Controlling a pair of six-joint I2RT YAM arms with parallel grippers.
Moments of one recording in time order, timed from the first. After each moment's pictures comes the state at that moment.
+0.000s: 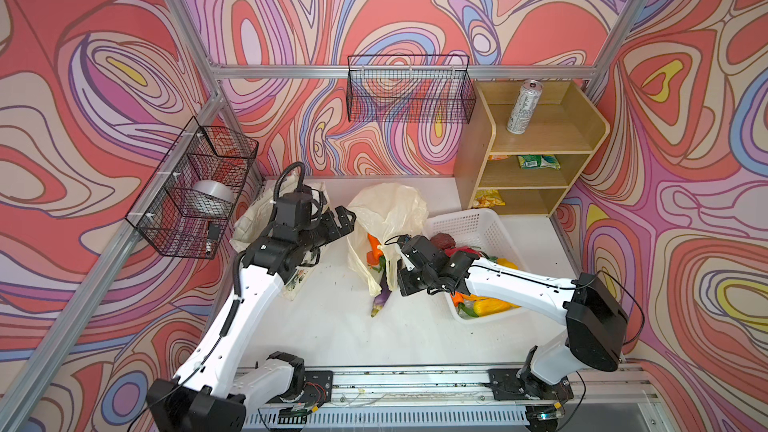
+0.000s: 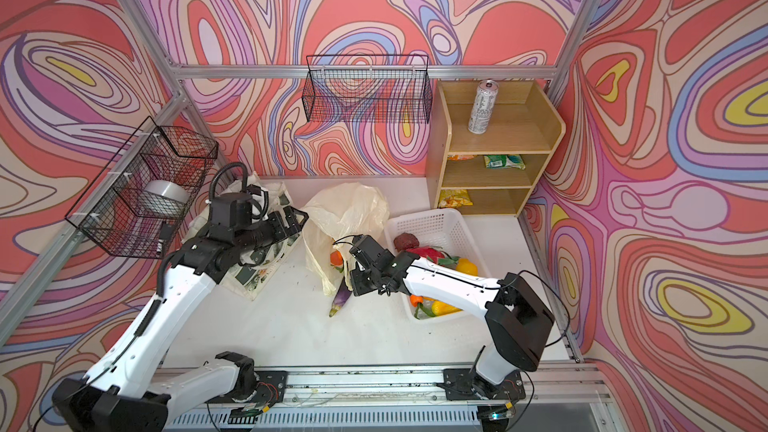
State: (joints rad) left arm -0.26 1.06 1.10 -0.65 0.19 -0.68; right arm 0.90 1.59 1.11 -0.49 -0.06 0.53
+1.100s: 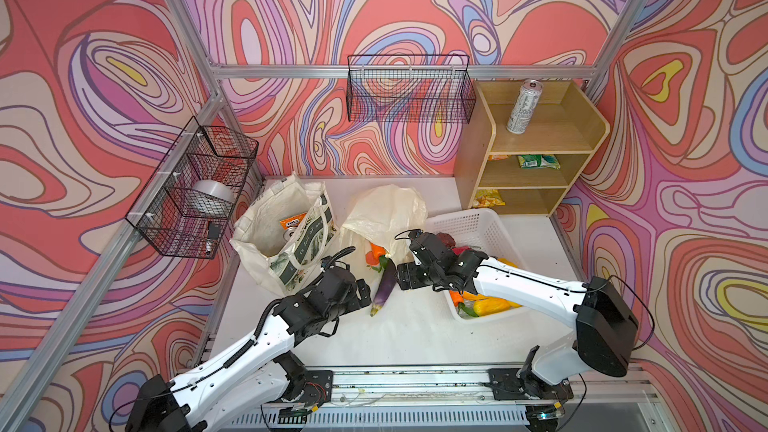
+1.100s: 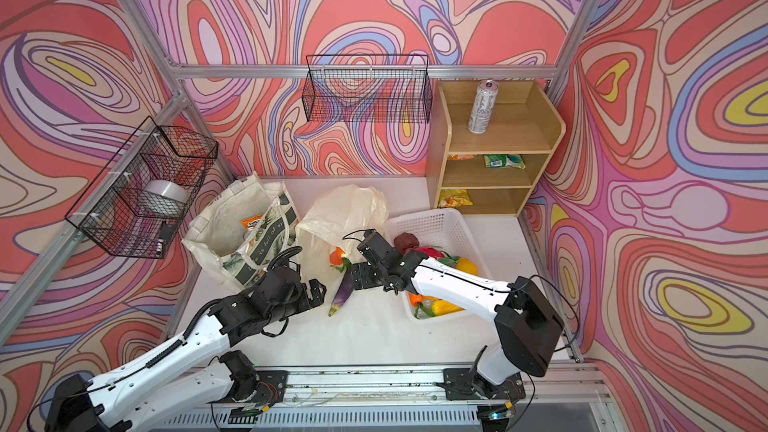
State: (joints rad) left arm -0.72 0.87 0.53 -0.56 -0.17 -0.99; right arm 0.85 1.55 1.07 -0.46 0.01 0.60
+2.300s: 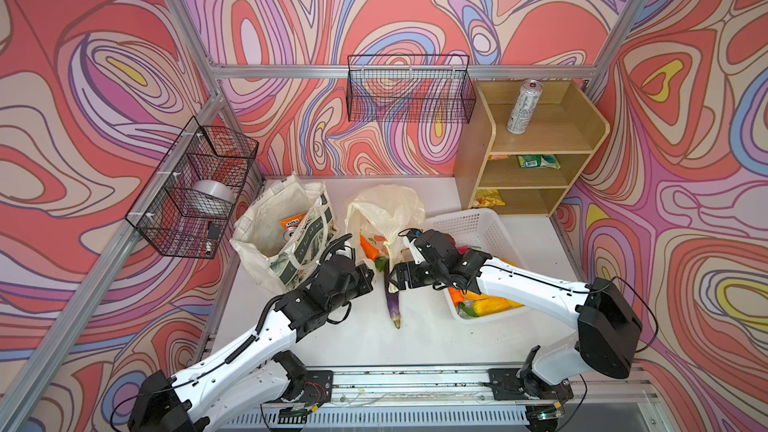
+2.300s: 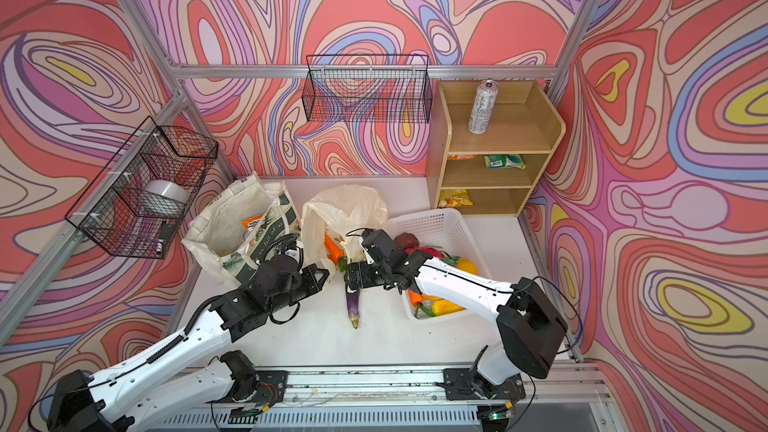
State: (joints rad) left arm -0.72 0.91 0.61 -0.30 -0.06 -1.00; right arm 0.83 1.53 1.04 -0.39 -0.16 0.61
